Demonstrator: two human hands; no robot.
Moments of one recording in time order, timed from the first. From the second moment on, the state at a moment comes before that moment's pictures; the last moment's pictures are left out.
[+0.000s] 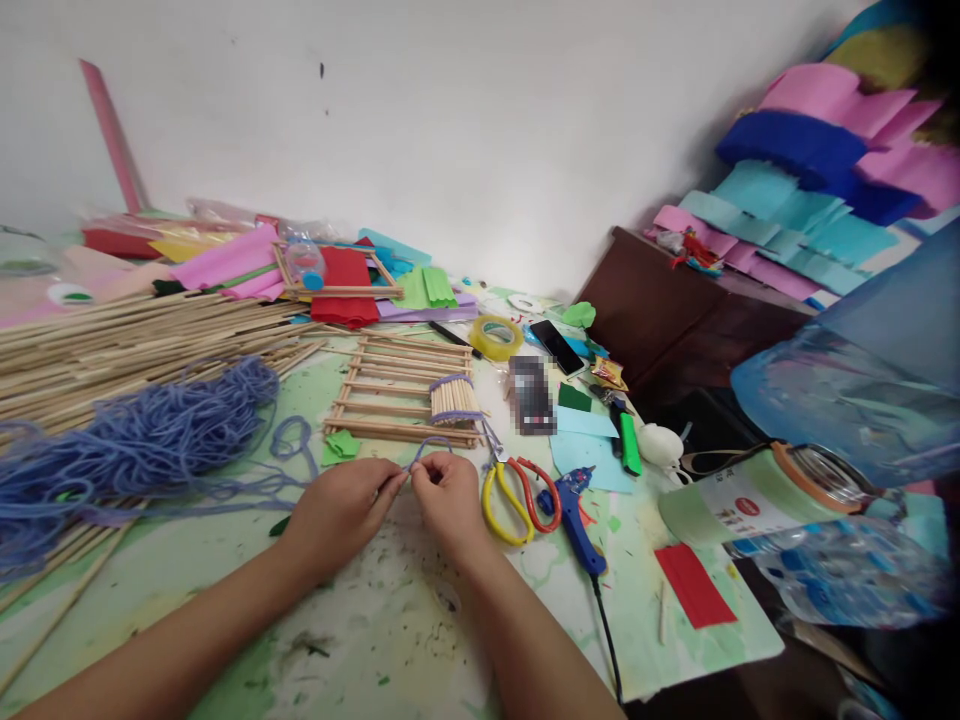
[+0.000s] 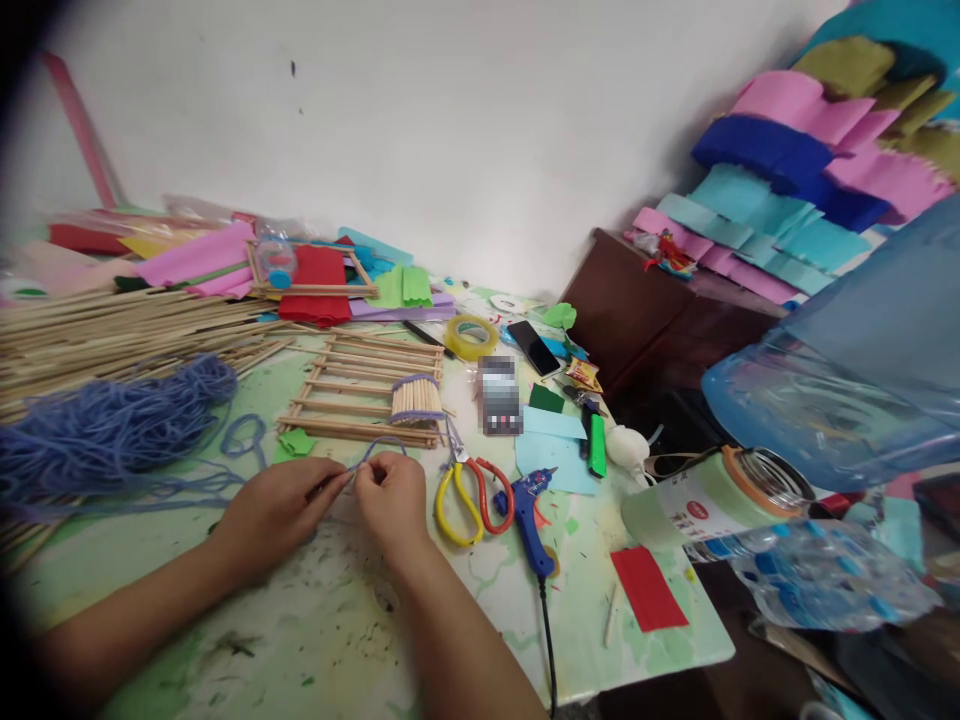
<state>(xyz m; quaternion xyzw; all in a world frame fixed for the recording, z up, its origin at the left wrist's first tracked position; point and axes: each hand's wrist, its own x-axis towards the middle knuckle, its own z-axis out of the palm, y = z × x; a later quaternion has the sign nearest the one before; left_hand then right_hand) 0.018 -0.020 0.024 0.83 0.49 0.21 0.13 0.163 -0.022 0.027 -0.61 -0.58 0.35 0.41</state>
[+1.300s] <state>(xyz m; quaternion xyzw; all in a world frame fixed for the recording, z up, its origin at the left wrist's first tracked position) 0.017 -0.003 0.017 0.67 0.49 0.33 0.45 0.162 -0.024 0.022 -0.58 -0.64 0.31 0.39</state>
